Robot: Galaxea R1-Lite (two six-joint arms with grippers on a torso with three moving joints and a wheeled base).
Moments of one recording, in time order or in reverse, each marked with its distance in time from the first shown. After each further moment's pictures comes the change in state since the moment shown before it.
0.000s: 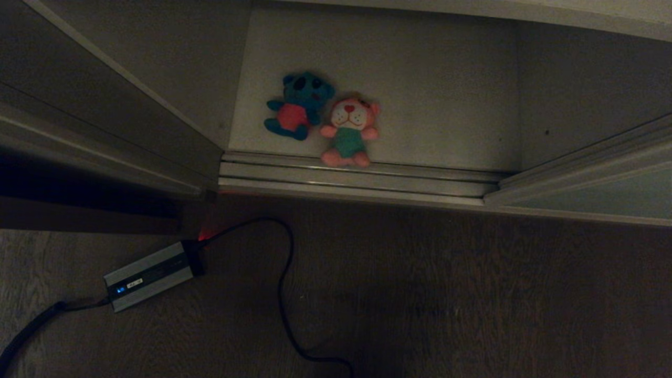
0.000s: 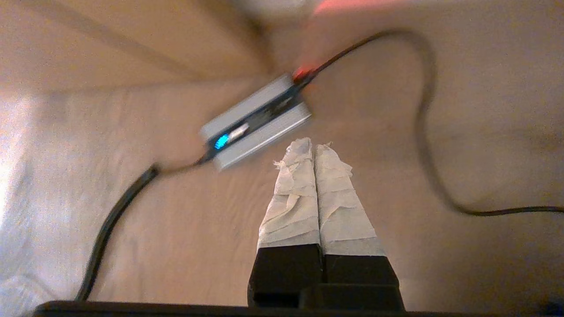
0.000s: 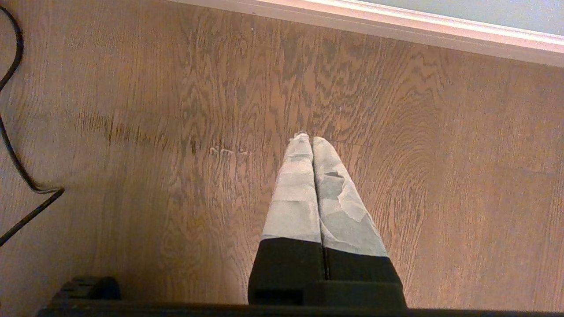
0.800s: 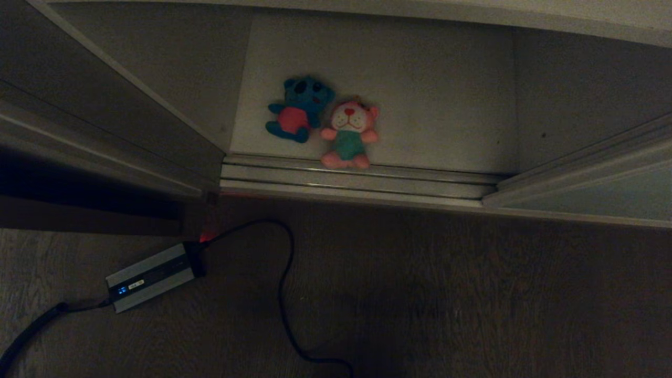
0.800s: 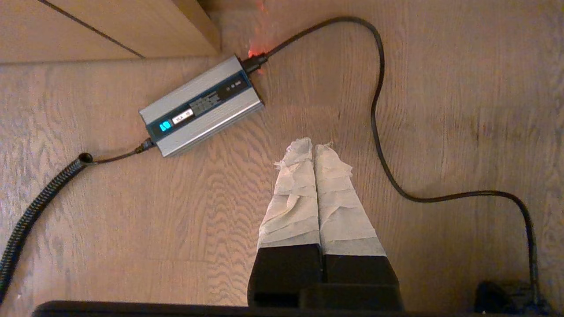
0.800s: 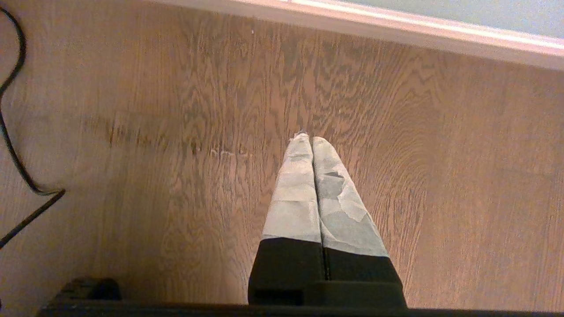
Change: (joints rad) left arm -0.002 -0.026 0.124 -0.055 -0.136 -0.103; right arm 0.000 0.000 0.000 0.000 0.000 0.000
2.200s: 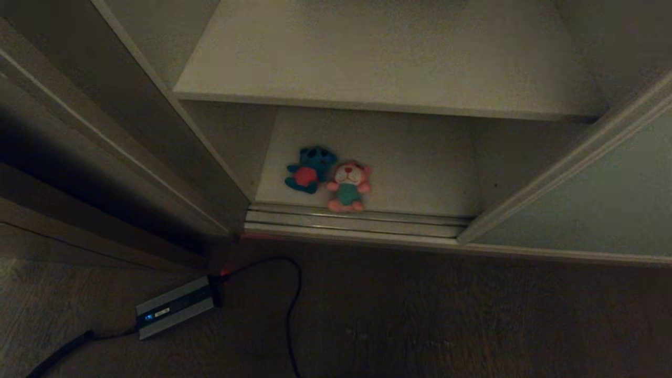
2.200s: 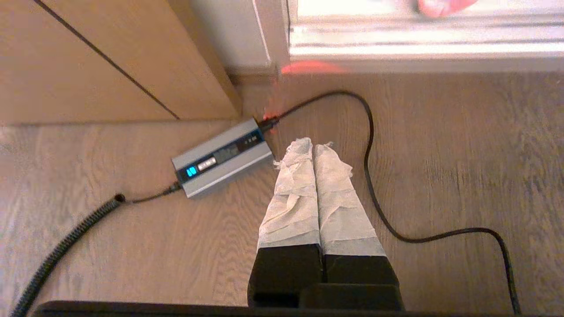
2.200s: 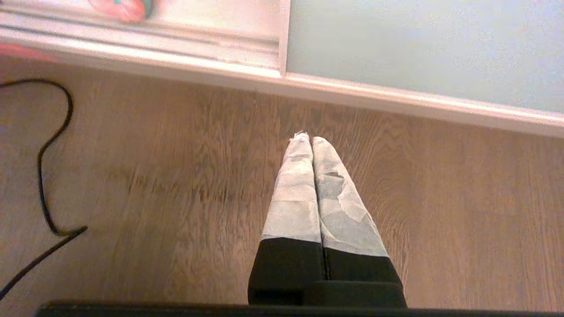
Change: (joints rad) left arm 0.000 0.001 0.001 0.005 0.000 0.006; right arm 0.000 0.000 0.000 0.000 0.000 0.000
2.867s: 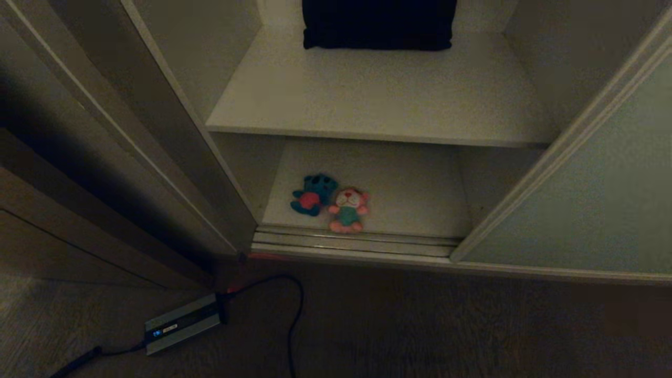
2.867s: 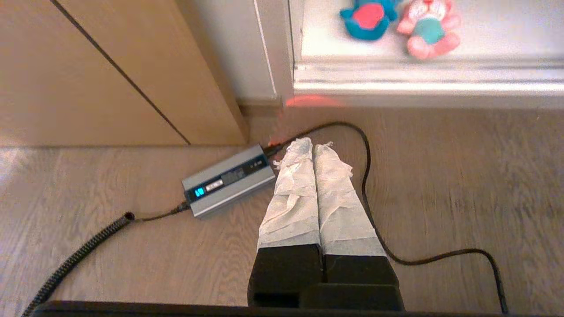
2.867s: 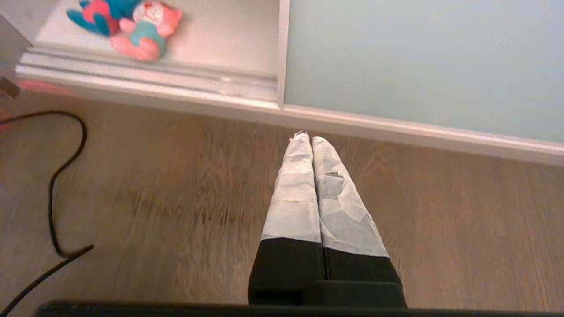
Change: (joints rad) left arm 0.000 0.000 0.000 0.000 0.003 -0.014; right arm 0.000 0.000 0.000 0.000 0.000 0.000
